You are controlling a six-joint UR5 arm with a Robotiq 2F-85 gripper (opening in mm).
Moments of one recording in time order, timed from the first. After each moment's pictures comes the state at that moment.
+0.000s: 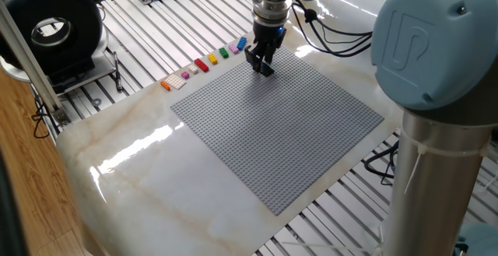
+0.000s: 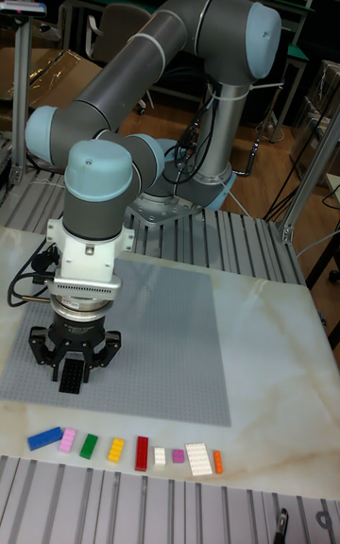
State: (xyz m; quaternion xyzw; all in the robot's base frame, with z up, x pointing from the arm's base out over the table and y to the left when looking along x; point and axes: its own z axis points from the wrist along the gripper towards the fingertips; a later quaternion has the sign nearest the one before) arm 0.636 -0.107 0.002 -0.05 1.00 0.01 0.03
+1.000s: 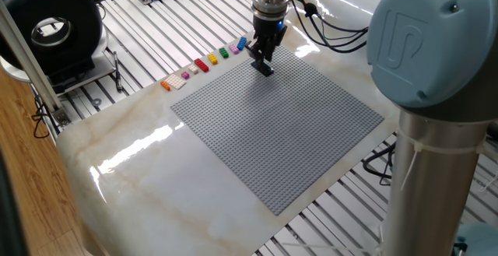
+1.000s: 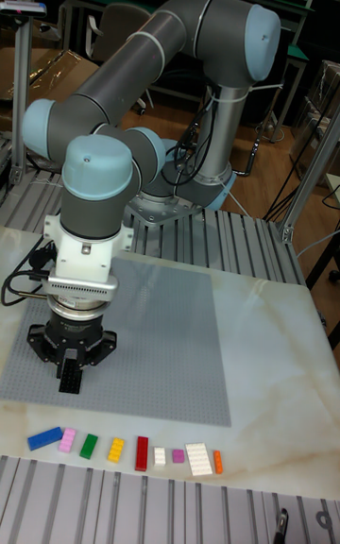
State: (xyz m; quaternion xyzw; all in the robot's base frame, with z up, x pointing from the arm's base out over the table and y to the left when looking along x) arm 0.640 -0.112 0.012 -0.03 1.00 0.01 0.01
